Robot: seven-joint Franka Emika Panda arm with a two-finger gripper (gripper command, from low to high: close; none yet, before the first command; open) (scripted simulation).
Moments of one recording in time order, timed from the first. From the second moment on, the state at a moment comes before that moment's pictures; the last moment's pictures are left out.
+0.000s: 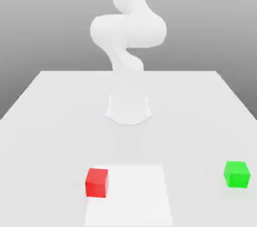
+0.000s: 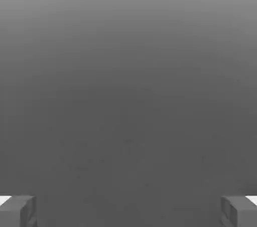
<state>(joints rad) -0.01 -0.71 -0.01 -2.34 -0.01 2.35 0.79</state>
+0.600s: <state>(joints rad) -0.08 -0.05 -0.10 -2.67 -0.01 2.71 0.70</state>
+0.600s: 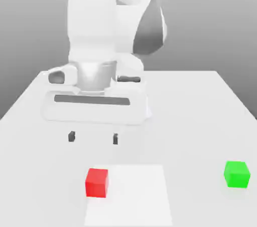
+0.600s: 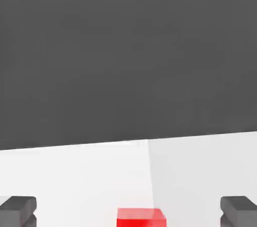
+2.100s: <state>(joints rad) 0.48 0.24 0.20 -2.53 -0.13 2.76 0.71</state>
